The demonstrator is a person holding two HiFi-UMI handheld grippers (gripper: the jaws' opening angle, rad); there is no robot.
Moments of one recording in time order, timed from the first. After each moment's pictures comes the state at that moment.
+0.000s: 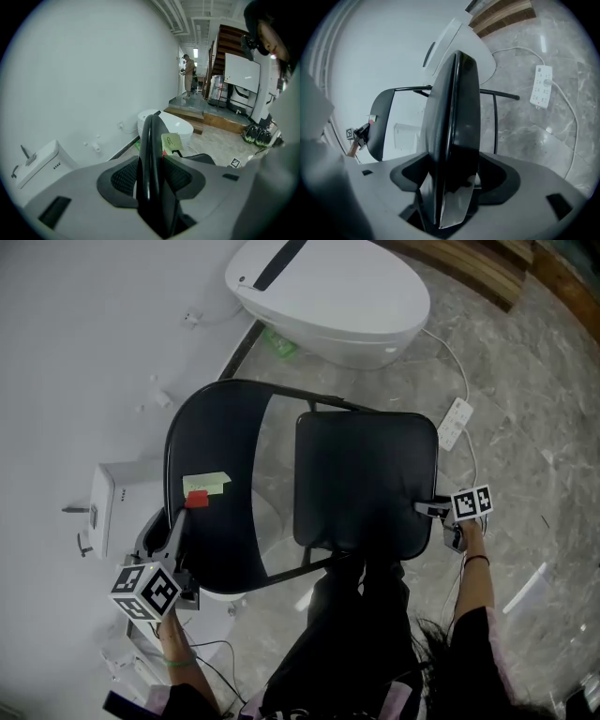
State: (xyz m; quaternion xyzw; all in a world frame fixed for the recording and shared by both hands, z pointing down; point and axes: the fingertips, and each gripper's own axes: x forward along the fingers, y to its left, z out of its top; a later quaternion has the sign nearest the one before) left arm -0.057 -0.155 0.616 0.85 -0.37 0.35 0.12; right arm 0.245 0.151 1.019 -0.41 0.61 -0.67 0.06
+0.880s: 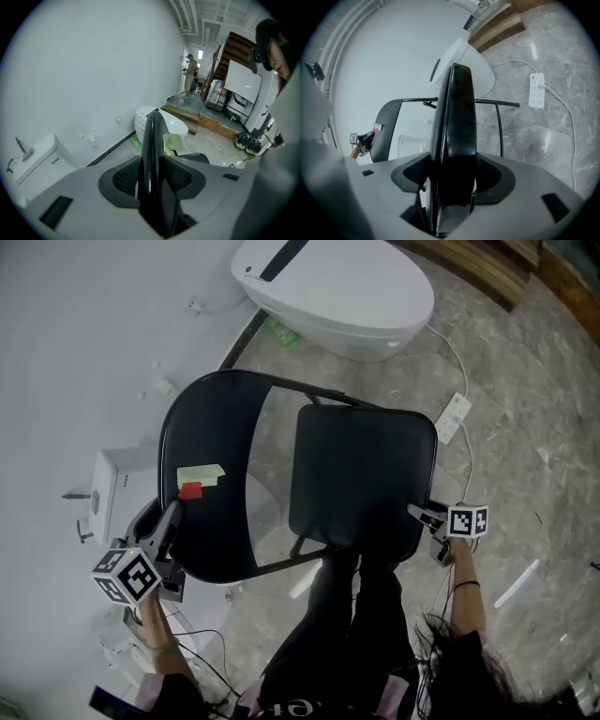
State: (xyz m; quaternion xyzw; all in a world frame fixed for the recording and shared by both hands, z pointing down) left arm -0.066 -0.158 0.594 0.85 -0.34 0.36 0.18; right arm 0.229 0.156 0.955 -0.46 0.59 -0.64 0.13
